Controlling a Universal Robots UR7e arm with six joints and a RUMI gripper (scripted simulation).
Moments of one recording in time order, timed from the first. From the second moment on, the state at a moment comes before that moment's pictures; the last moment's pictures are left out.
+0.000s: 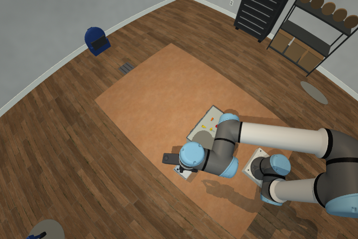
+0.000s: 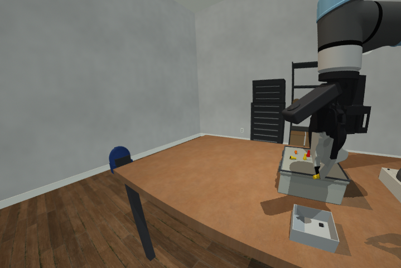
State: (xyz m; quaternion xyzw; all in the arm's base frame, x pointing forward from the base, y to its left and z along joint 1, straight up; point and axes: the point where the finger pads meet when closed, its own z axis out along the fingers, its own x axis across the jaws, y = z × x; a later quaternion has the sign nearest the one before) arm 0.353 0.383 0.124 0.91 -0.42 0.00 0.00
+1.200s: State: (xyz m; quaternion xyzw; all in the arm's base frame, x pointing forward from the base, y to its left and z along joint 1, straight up) arm 0.351 0.382 -0.007 0.91 -0.42 0.00 0.00
